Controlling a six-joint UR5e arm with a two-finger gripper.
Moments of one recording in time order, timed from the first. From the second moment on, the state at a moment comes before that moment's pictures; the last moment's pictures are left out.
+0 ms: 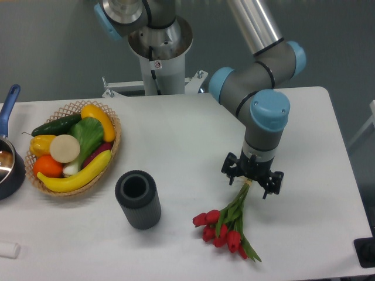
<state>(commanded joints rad) 2.62 -2.06 -1.67 -0.85 1.41 1.08</state>
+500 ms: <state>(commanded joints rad) 2.62 -2.12 -1.66 -0.85 1.39 1.09</state>
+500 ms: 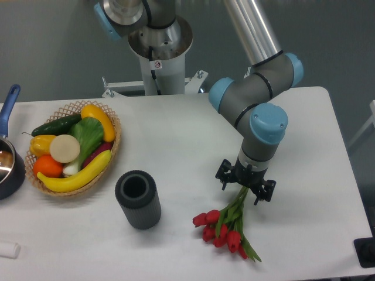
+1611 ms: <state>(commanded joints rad) 2.60 -2.16 -1.66 -0.84 1.40 1.08</state>
